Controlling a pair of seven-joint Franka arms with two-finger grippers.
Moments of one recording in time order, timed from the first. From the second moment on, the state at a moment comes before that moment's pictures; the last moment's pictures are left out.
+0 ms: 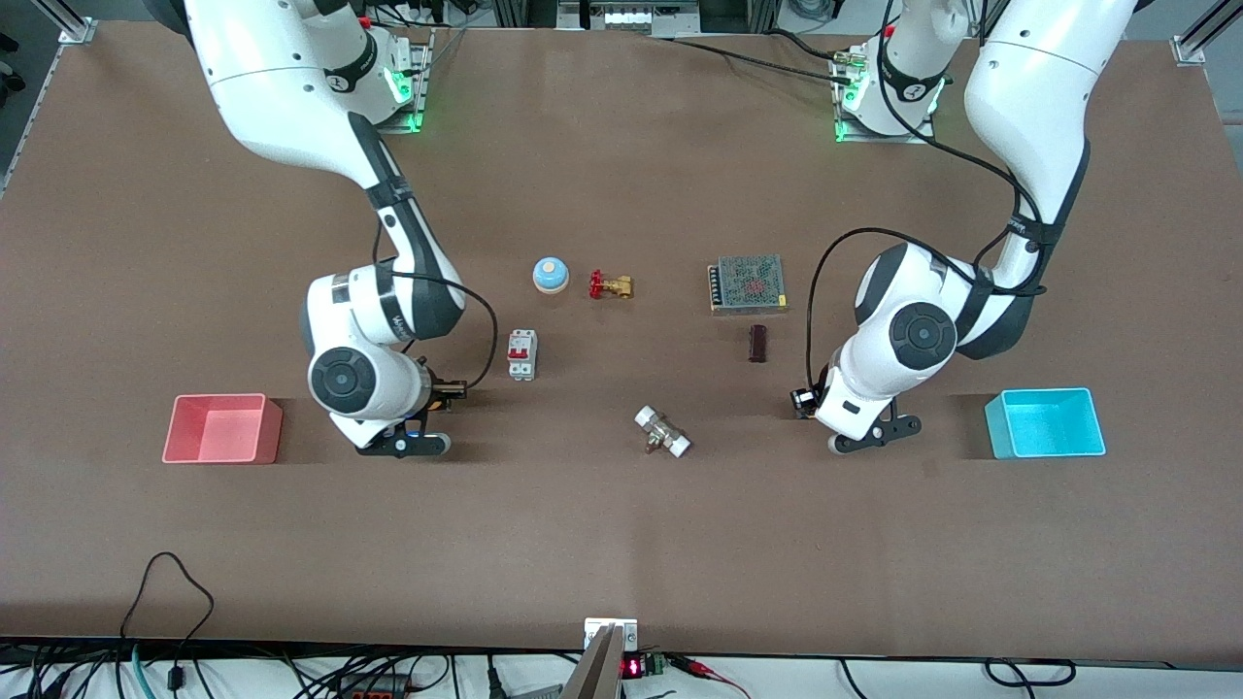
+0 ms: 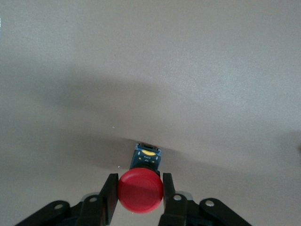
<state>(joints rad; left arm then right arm) -0.08 0.61 -0.26 -1.71 0.12 2.27 -0.66 0.47 0.77 -0.15 -1.45 0.14 2.02 0.29</state>
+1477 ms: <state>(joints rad) 0.14 0.28 -0.25 -1.68 0.08 1.96 -0.23 0.44 0.44 -0.18 -1.42 0.14 1.87 0.33</state>
